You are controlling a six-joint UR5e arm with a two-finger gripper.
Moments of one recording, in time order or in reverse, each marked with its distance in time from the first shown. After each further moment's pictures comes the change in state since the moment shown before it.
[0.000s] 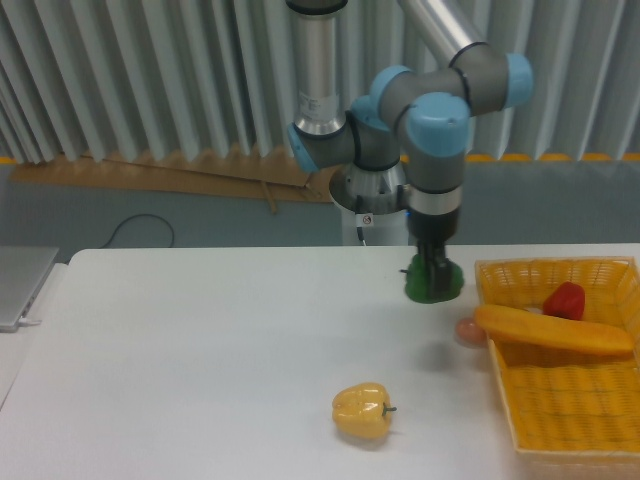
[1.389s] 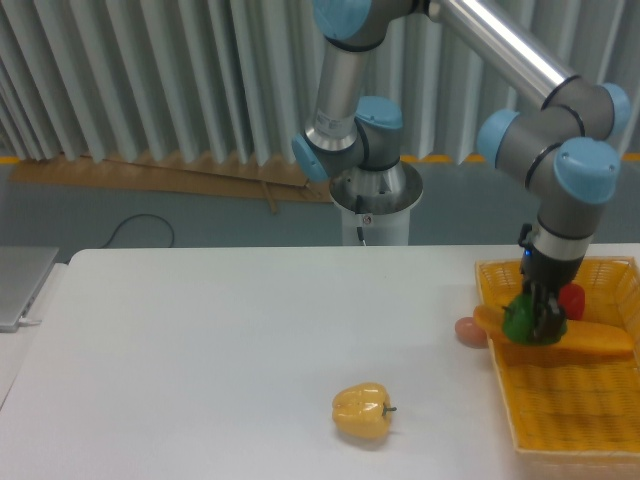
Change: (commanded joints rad) arm 0.072 -0.285 0.213 0.067 -0.060 0.100
